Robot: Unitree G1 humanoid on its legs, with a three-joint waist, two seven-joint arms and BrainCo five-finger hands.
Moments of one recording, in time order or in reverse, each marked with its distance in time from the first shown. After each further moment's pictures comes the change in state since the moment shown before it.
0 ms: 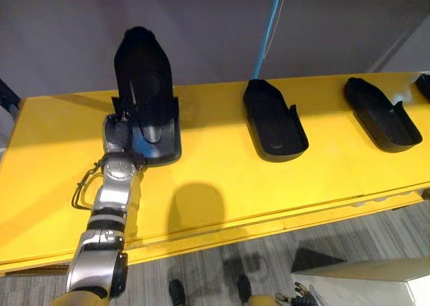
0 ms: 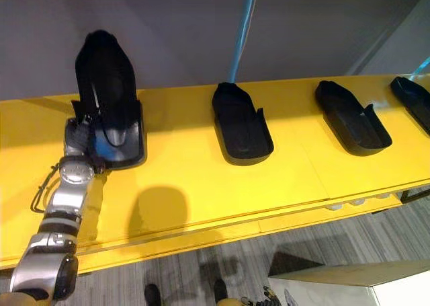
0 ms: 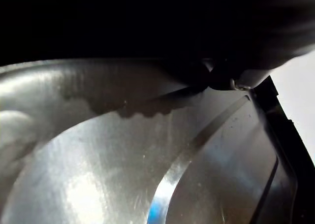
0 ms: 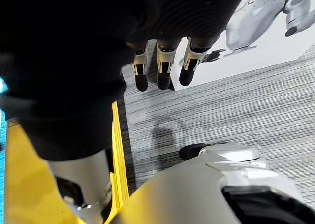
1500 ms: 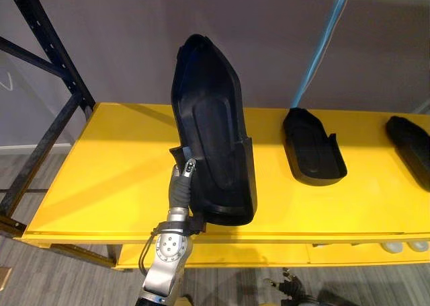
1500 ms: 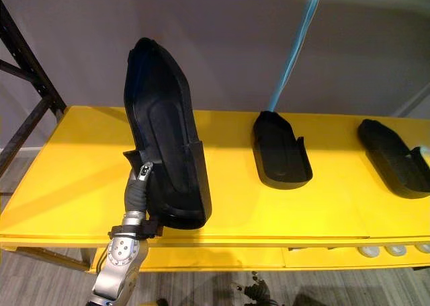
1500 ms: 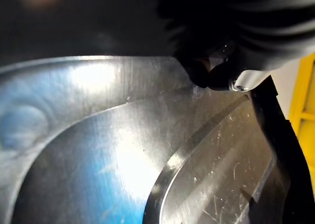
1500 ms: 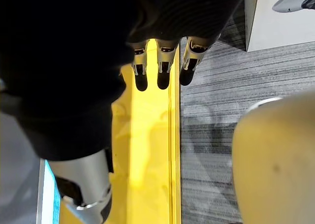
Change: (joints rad) left arm 0.756 -0.373 -0.329 -0.791 -0.232 -0.205 -0.097; right arm -0.097 0.032 0.023 0.046 0.025 -0.001 -0.044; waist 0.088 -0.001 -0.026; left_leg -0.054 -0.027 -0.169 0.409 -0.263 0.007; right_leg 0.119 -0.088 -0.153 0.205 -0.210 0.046
